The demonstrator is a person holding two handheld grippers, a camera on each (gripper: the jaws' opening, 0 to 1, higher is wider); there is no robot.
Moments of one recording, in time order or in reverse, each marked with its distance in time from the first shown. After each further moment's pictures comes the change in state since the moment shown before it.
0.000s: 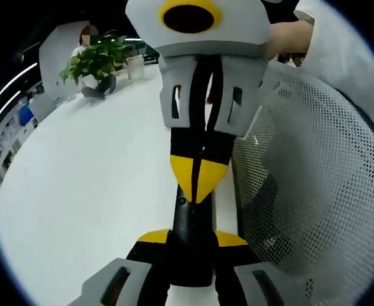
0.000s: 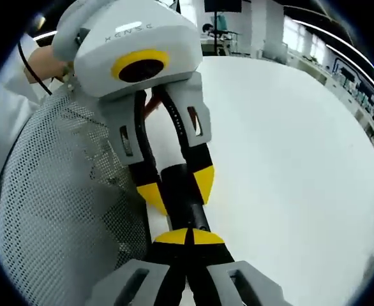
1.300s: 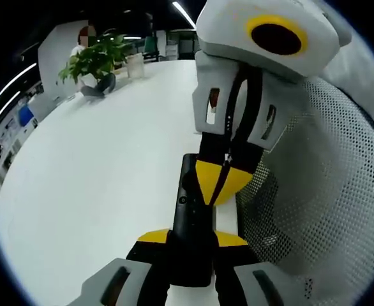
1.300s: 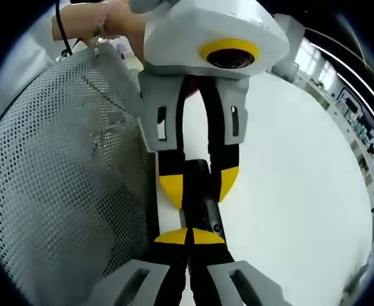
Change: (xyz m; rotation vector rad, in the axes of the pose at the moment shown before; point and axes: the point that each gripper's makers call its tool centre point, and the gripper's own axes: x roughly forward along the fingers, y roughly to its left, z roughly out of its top) left arm -0.001 0.000 -0.001 0.009 0.019 0.005; right arm 0.006 0.017 -0.006 -0.144 -0.006 -0.101
